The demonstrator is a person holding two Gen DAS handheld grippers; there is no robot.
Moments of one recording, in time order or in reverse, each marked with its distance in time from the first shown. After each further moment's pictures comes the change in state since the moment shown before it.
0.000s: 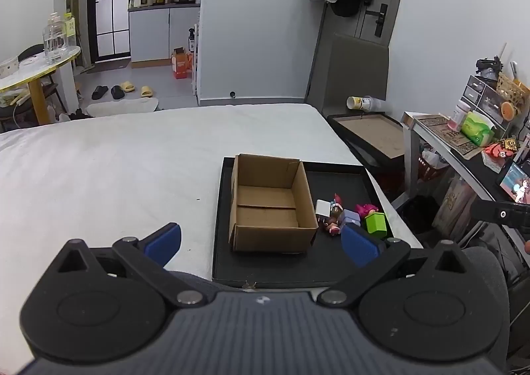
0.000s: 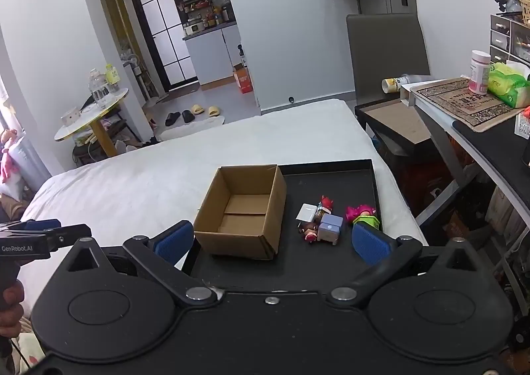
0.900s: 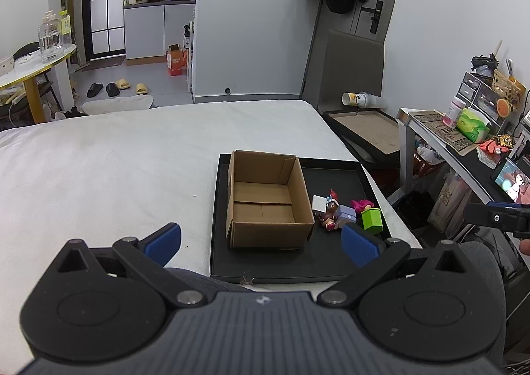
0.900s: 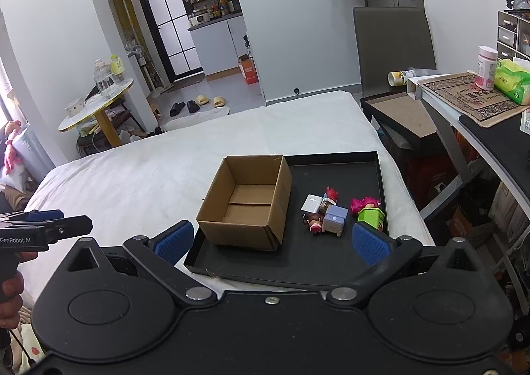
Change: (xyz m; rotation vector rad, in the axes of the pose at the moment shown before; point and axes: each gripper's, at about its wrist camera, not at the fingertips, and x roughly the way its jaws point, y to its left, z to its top) left arm -0.002 -0.001 0.001 0.004 0.029 -0.020; right arm -0.002 0.004 -0.002 -0.020 0.030 0.013
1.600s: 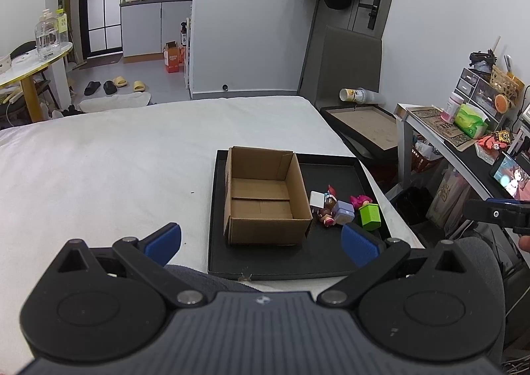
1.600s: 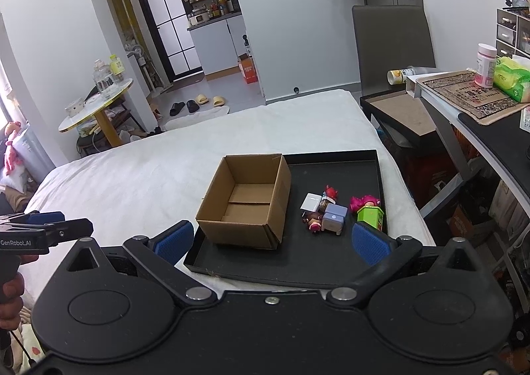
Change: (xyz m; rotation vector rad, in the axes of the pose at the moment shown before) left arm 0.003 -0.002 -0.003 0.006 0.013 -0.008; right arm 0.002 -0.002 0.000 0.005 0.005 0.004
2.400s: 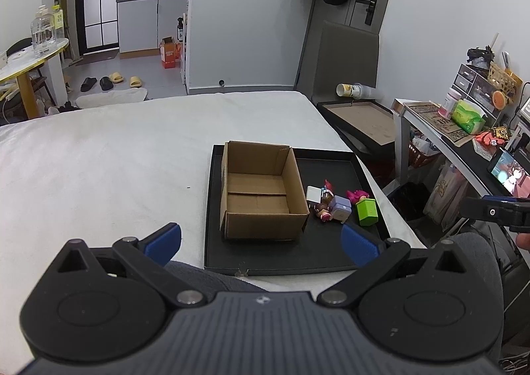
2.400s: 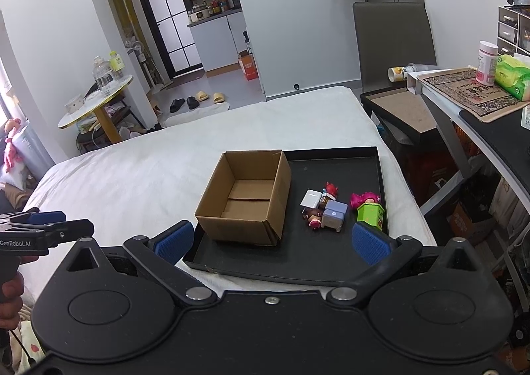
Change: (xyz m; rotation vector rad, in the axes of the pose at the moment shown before) left arm 0.002 -0.003 -0.001 0.001 0.016 -0.008; right arm 0.000 -0.001 -0.005 0.001 0.004 -0.003
